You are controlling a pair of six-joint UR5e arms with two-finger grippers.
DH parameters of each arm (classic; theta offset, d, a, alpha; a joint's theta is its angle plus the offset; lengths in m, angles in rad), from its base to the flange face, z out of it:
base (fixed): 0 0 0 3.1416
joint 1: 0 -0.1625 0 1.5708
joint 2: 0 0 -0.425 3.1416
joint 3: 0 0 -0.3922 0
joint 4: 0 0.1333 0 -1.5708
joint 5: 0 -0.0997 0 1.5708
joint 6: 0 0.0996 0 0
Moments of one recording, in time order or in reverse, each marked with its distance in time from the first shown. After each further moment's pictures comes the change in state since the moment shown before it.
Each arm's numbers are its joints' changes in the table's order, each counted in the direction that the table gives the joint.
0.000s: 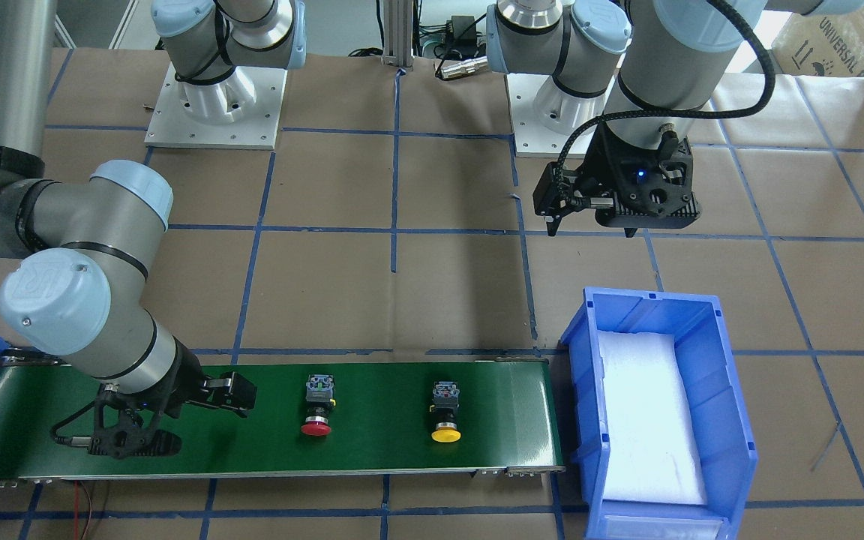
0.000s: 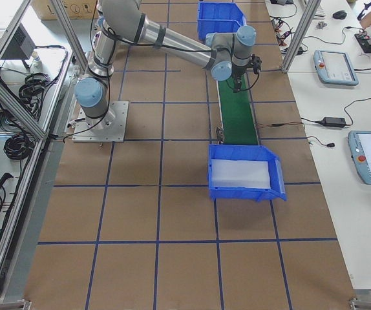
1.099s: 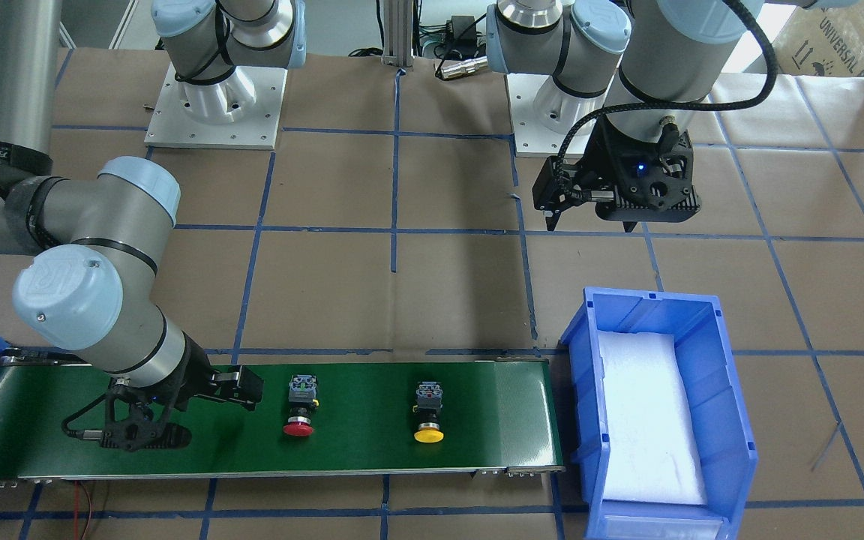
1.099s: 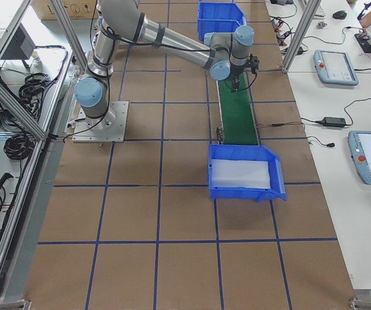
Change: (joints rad) left arm 0.001 -0.010 -0.004 -0.015 0.008 -0.002; right arm -0.008 0.009 0.020 0.002 0.001 0.003
